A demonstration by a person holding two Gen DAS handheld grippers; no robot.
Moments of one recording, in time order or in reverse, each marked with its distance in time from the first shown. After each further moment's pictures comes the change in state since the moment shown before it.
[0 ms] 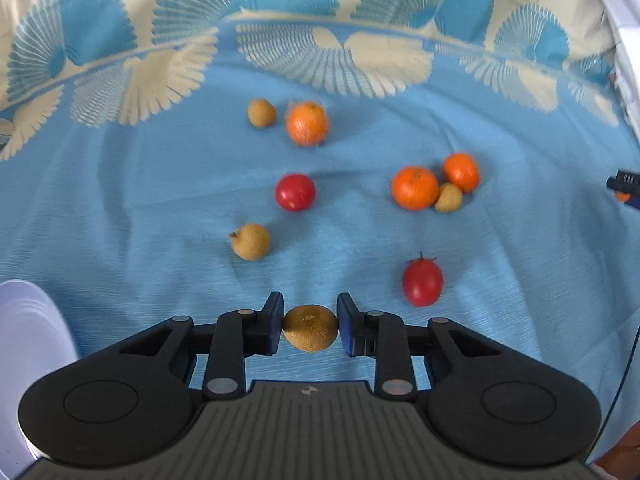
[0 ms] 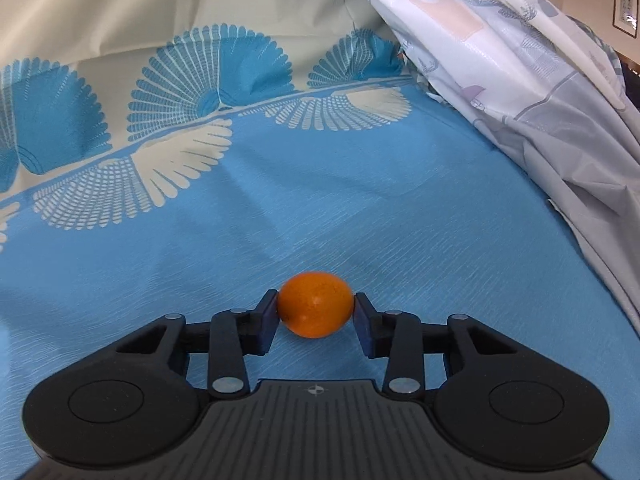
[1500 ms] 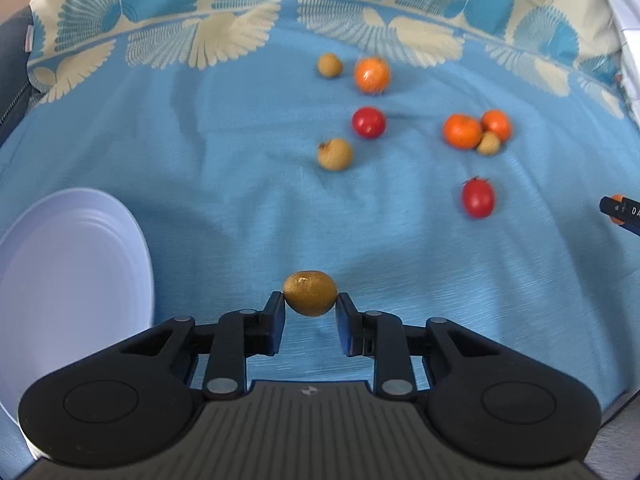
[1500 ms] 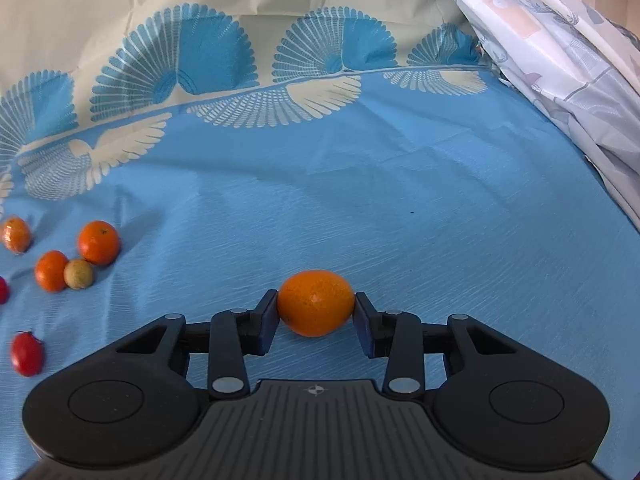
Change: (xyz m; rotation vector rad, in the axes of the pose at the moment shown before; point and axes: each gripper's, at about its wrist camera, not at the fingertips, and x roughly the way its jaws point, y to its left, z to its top) left arm -0.026 0.054 -0.068 -0.035 0.013 0.007; right arm -0.117 0.061 -0.096 -0.106 0.045 0.199
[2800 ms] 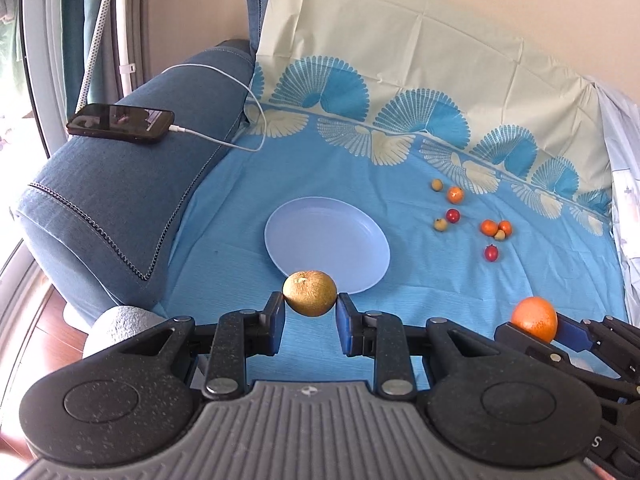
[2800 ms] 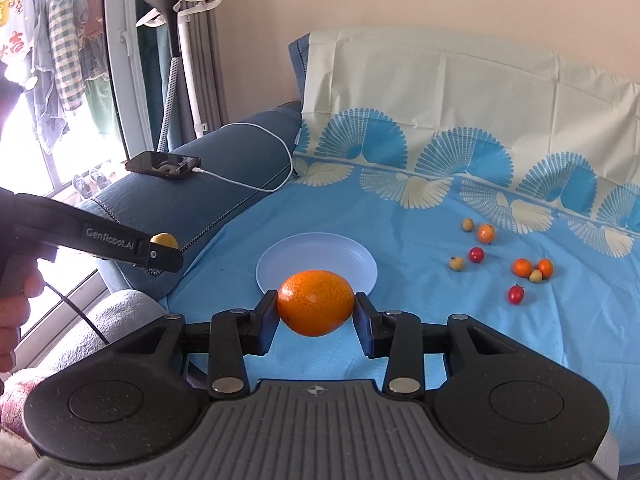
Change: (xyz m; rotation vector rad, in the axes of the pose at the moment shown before) left arm -0.307 0.185 -0.170 -0.270 -0.270 0.067; right arm -0.414 0.238 -0.131 -0.522 -0.103 0.661
